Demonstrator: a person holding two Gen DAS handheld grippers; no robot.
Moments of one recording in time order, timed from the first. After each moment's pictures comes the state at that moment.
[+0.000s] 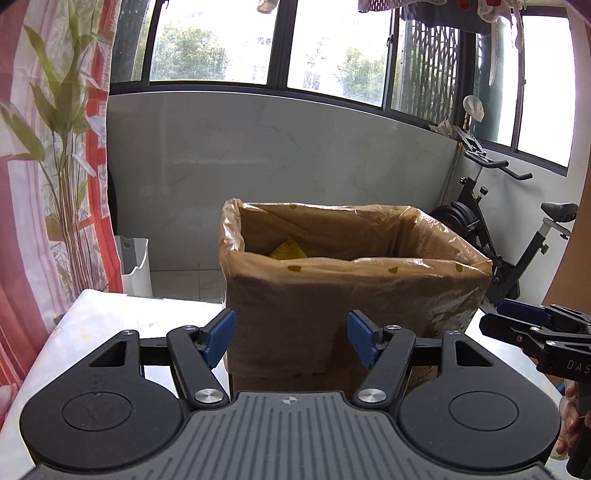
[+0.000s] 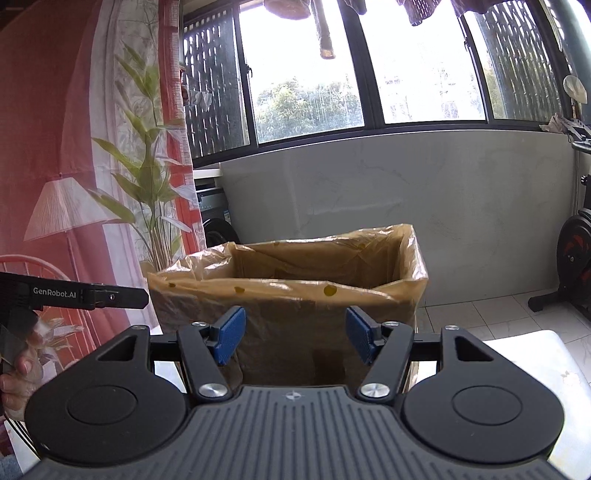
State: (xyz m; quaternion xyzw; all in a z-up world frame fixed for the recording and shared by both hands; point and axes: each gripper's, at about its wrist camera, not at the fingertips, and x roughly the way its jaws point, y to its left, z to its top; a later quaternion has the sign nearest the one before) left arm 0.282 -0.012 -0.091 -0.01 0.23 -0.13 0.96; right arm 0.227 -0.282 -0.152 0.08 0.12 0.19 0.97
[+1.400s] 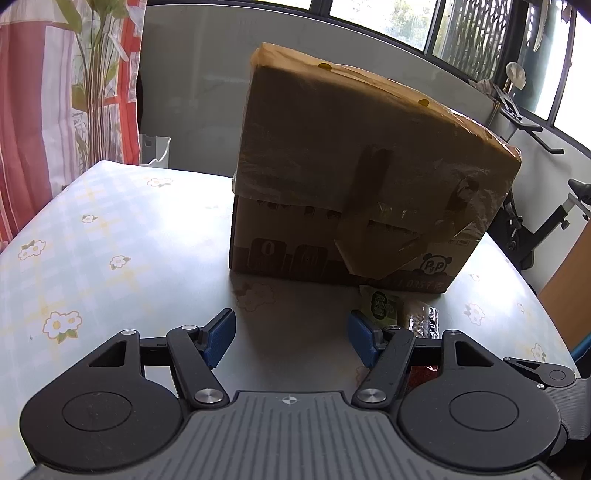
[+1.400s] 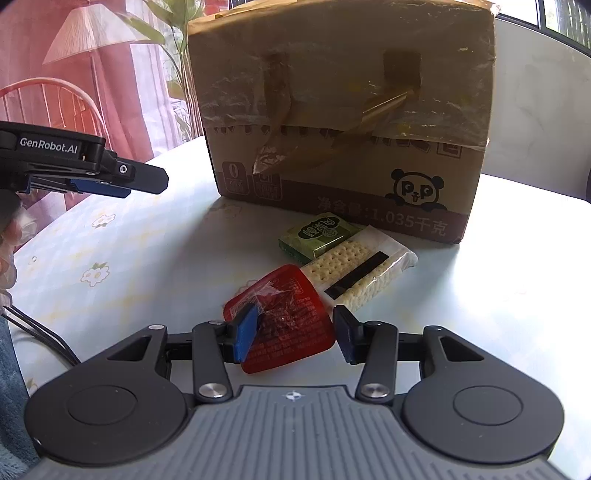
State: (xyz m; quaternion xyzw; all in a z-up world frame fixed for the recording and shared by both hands) left arm 0.246 -0.011 -0.186 -0.05 0.34 -0.09 0.93; right arm 0.201 -0.231 -0.282 0.00 0.32 0.24 0.92
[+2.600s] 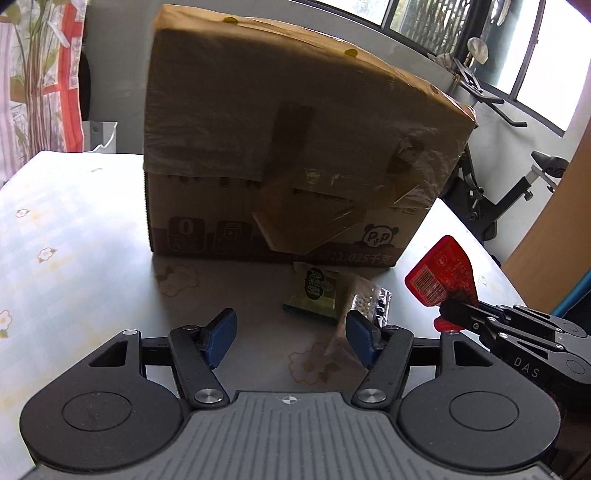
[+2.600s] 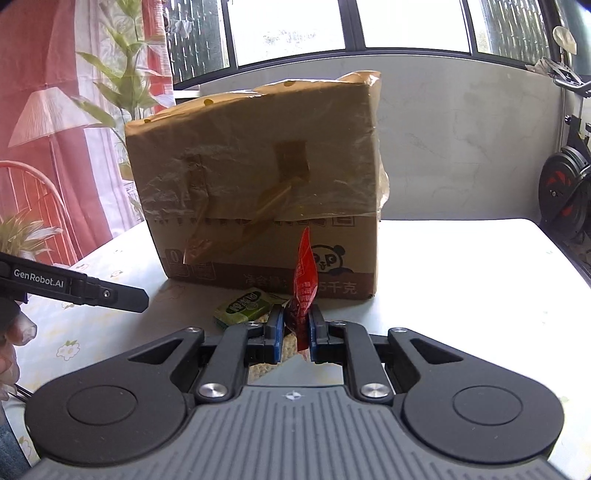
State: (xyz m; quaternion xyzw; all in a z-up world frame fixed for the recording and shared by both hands) left arm 0.262 -0.063 -0.201 -0.05 0.37 -0.17 0.91; right arm 0.192 -0.290 -0.258 0.07 0.23 0.16 0.96
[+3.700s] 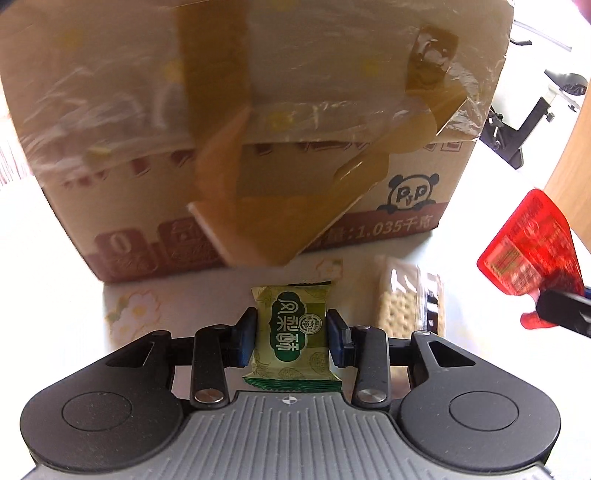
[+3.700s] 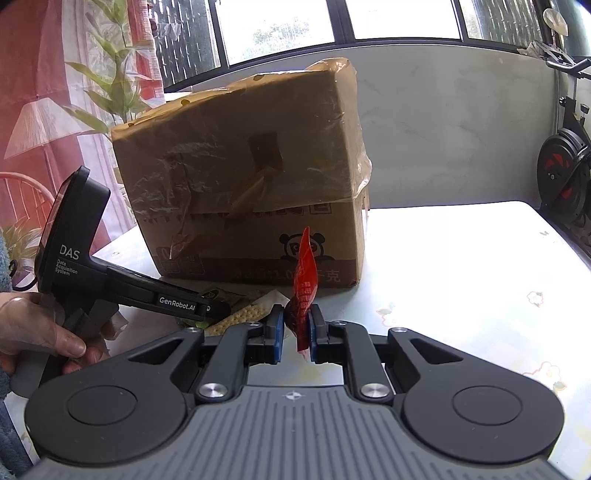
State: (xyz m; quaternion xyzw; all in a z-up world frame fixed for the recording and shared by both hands) left arm 0.333 -0.114 -0.260 0.06 0.42 -0.16 0.89; right arm 0.188 -0.308 -0.261 0.09 0.24 0.16 0.95
